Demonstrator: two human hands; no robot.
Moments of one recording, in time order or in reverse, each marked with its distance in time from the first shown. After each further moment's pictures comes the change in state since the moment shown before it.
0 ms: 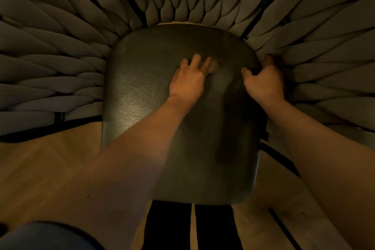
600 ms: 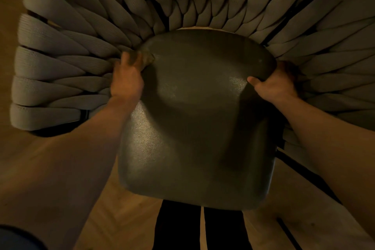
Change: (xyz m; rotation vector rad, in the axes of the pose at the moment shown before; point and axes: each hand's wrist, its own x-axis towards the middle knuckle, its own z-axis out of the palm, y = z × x) left_hand -0.053 -0.173 -0.029 0.033 0.126 -0.392; right_hand 0.011 -0.019 0.010 -0.166 -0.068 -0.005
